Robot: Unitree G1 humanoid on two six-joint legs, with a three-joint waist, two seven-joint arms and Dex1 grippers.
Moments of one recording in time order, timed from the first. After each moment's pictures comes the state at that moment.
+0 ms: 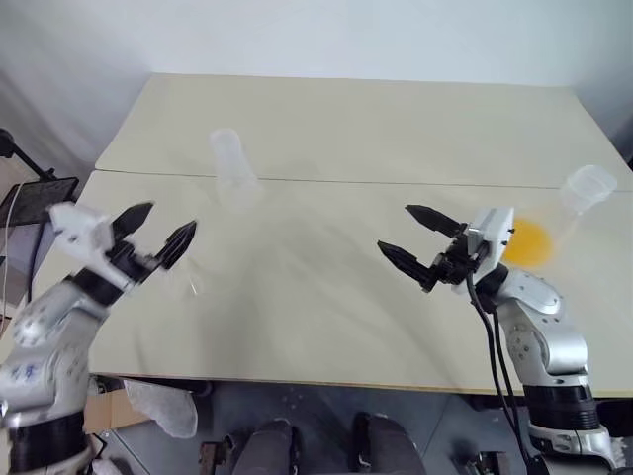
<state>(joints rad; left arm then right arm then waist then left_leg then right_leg) -0.29 0.58 0.38 -0.15 -0.55 0.43 -0.49 -0.27 -0.47 -0.11 -0.16 0.51 0.16 0.85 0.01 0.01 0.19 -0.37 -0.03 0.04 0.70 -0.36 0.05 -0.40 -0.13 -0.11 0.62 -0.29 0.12</state>
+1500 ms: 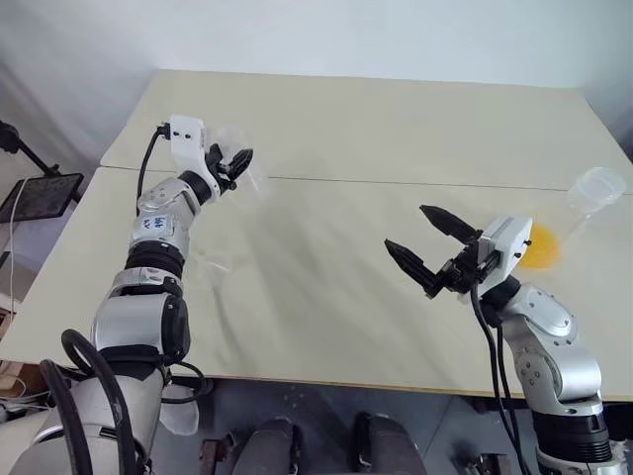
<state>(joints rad) -1.15 0.41 0.20 1.12 -0.21 -0.03 -0.53 -0.18 -0.46 -0.13 -0.33 0.52 0.19 0.68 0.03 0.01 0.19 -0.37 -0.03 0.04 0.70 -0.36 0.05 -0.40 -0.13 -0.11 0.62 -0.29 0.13</state>
